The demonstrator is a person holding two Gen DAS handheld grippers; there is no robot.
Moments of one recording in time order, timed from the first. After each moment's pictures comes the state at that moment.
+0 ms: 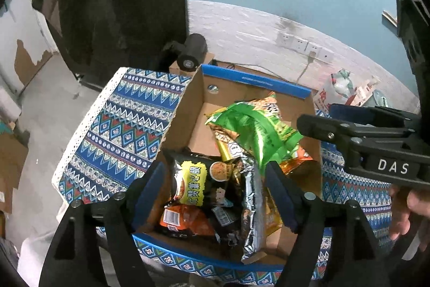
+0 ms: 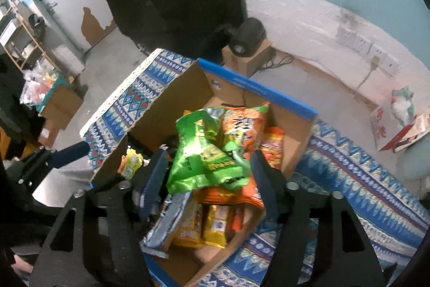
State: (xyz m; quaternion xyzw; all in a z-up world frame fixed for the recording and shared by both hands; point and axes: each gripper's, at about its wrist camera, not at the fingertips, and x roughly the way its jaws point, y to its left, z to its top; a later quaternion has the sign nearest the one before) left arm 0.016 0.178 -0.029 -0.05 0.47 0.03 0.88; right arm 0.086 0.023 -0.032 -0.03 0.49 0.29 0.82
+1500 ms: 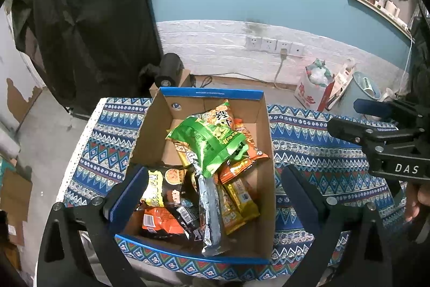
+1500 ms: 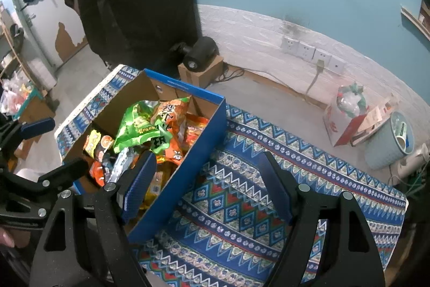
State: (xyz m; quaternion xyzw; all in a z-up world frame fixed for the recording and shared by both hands) left arm -0.002 0.108 0.001 0.02 0.44 -0.01 0.90; right arm 0.041 -0.082 -0.002 -0.05 0.45 0.21 0.87
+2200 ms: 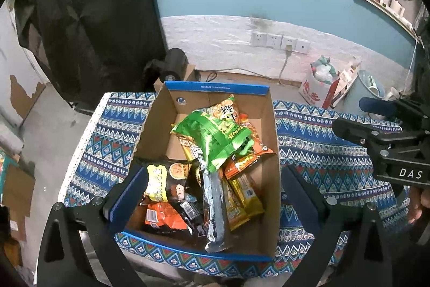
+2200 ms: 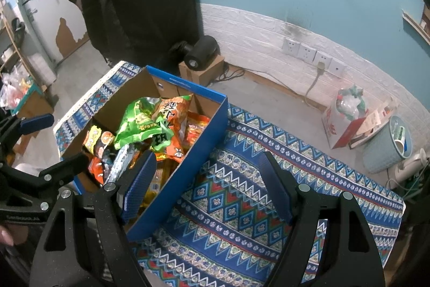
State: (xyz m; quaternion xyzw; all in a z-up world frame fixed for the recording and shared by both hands) left arm -0.002 0.109 -0.003 0.02 0.46 0.00 0.89; right arm 0.039 -0.079 -0.003 -0.06 0.45 0.21 0.87
